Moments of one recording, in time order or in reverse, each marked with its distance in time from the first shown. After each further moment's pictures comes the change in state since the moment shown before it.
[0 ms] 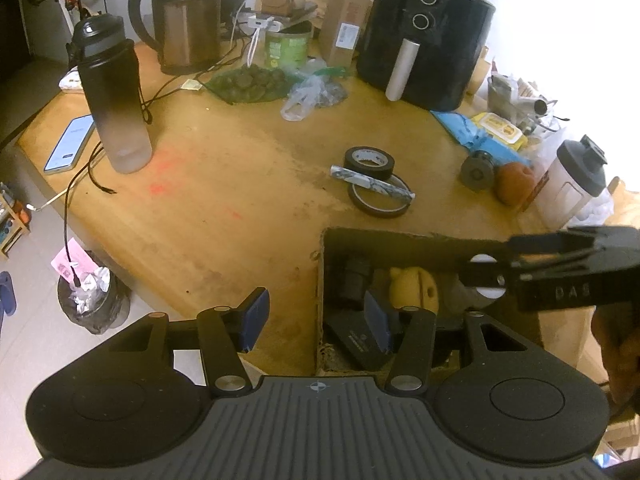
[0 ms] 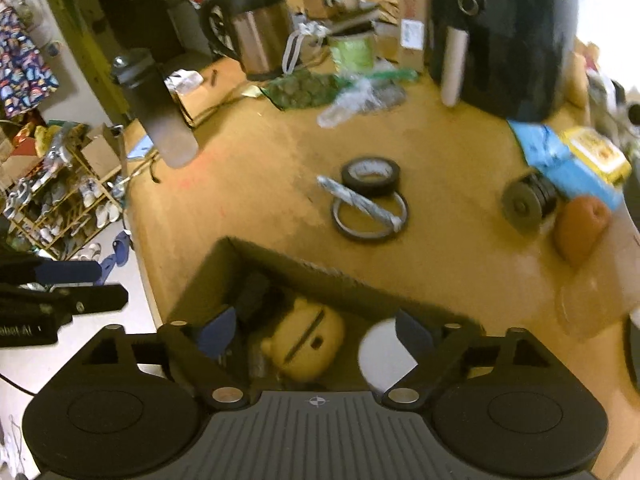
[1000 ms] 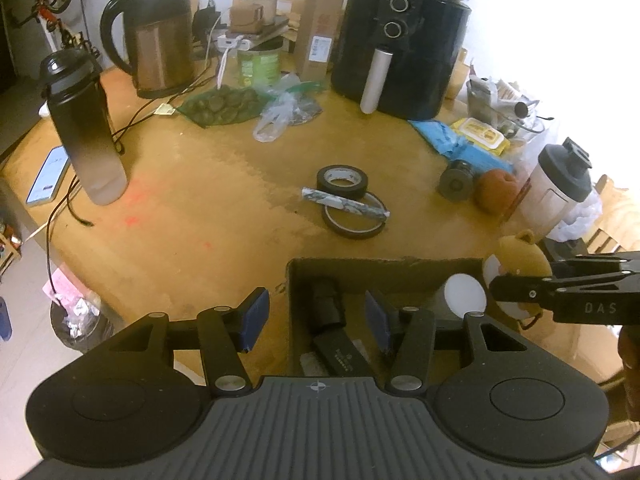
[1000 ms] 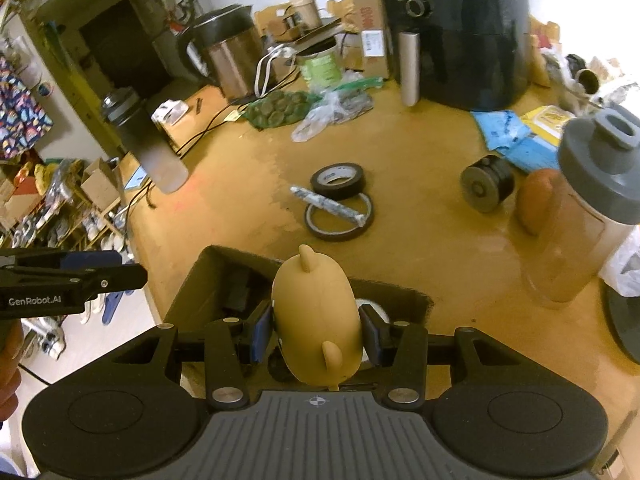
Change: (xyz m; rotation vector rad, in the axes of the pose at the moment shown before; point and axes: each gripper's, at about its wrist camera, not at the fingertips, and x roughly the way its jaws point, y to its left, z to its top) left arm 0.004 -0.022 0.013 0.042 -0.028 -0.015; right arm -0.036 -0.033 -0.014 0.083 -0.044 0.034
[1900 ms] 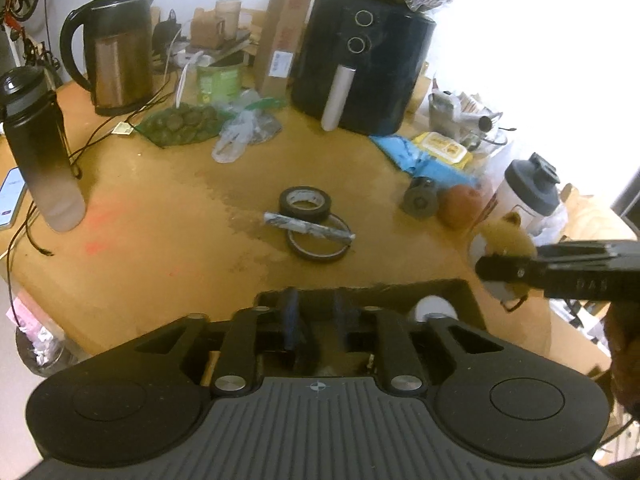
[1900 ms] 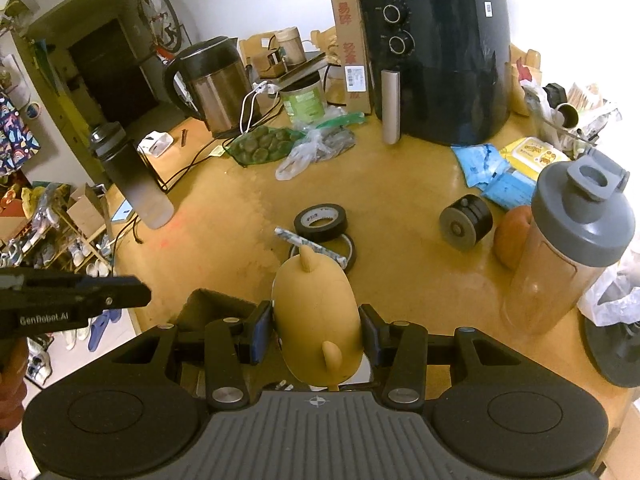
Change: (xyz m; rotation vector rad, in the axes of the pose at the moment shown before) left arm 0.009 0.005 0.018 0.041 -0.045 -0.144; right arm -0.017 -0.003 0.016 0.020 -0.092 -0.055
